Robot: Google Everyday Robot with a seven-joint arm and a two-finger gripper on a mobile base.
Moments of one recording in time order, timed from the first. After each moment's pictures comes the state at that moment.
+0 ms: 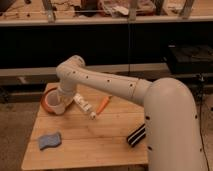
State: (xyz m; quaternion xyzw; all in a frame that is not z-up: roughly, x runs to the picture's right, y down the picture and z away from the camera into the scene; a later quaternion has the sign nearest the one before) arm -0.221 0.055 0.771 -0.10 -0.34 -0.63 0.69
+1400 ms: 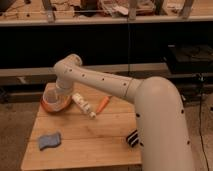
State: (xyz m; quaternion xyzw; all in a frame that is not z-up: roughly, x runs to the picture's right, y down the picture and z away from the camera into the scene) arm -0.244 0.042 0.789 -0.08 -0.35 -0.64 0.68
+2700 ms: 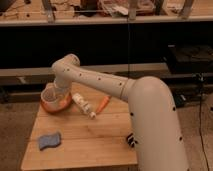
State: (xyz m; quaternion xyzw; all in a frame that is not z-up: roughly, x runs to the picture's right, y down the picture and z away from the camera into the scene) arm -0.260 0.036 0.802 -0.07 -0.35 -0.64 0.68
